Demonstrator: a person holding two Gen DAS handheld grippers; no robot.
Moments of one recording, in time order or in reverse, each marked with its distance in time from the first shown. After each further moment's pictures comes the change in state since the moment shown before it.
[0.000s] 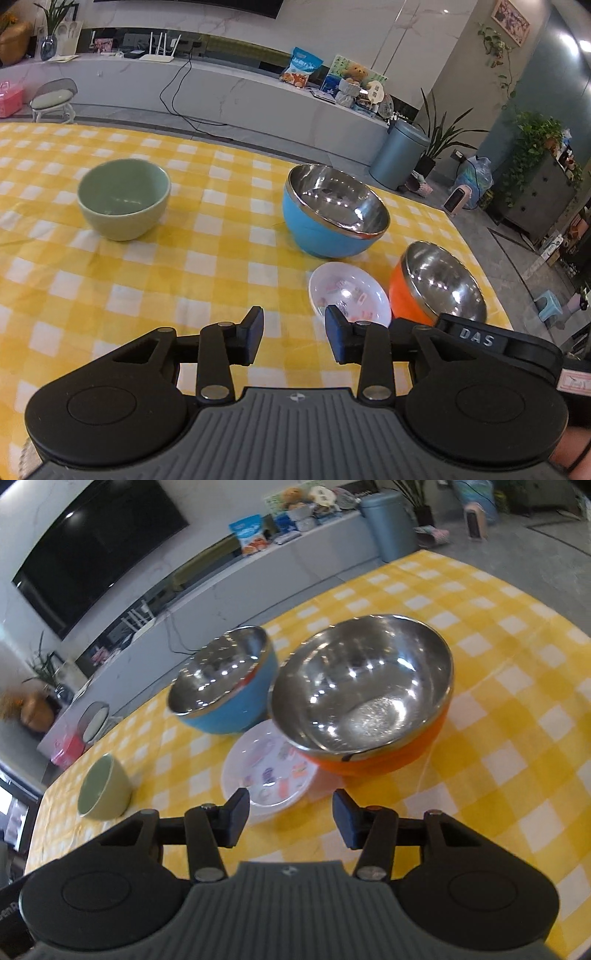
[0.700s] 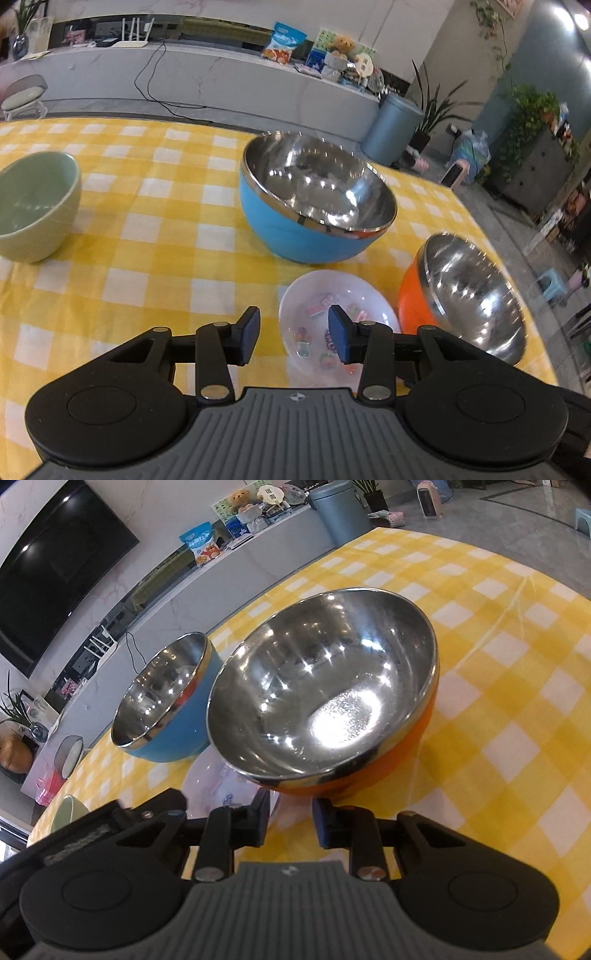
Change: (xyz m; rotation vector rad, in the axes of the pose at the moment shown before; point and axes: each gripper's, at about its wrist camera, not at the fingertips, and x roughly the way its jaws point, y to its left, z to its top) left arm 0.084 -0.025 0.012 0.064 0.074 -0.017; right arm 0.034 -0.016 0.007 0.105 -0.022 -0.067
